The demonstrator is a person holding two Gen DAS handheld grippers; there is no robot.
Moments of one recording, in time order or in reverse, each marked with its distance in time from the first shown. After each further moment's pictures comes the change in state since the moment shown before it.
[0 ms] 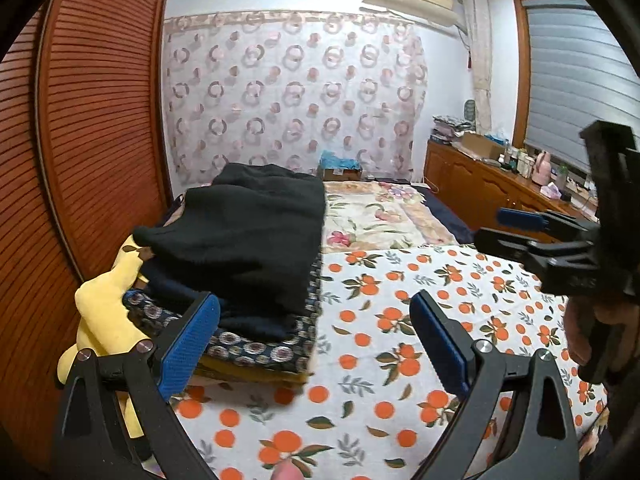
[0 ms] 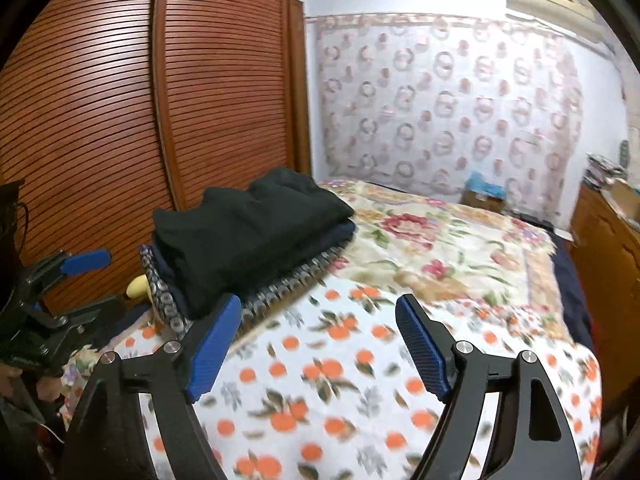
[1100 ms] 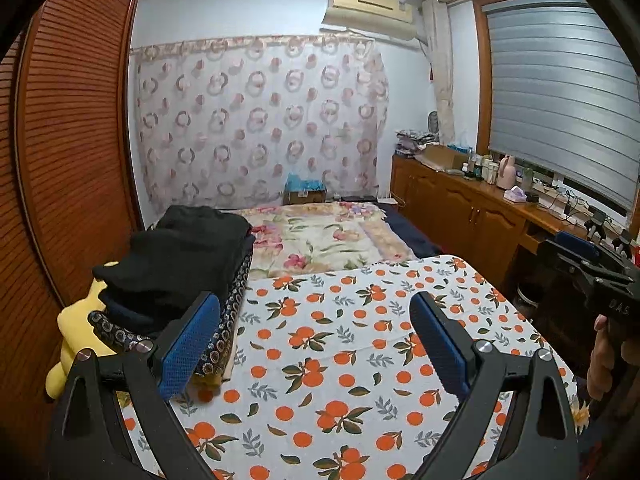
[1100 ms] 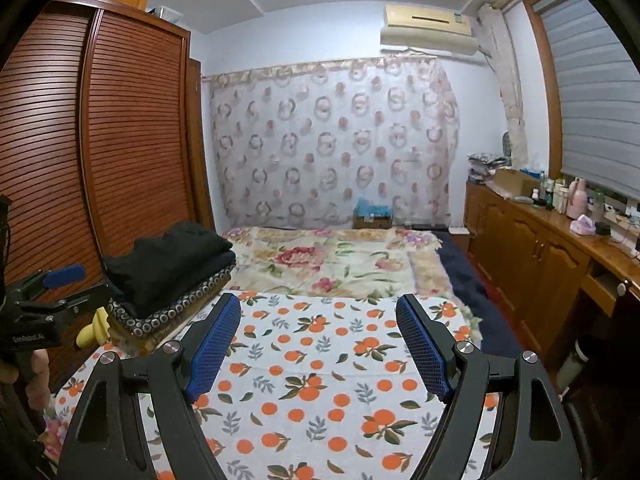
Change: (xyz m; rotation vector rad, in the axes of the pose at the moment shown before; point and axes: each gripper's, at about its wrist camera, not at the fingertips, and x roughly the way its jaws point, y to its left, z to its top) left arm -0.061 -0.098 0.018 0.058 -0.080 -0.075; right arm -0.186 0.071 -0.048 0.175 -0.185 -0.341
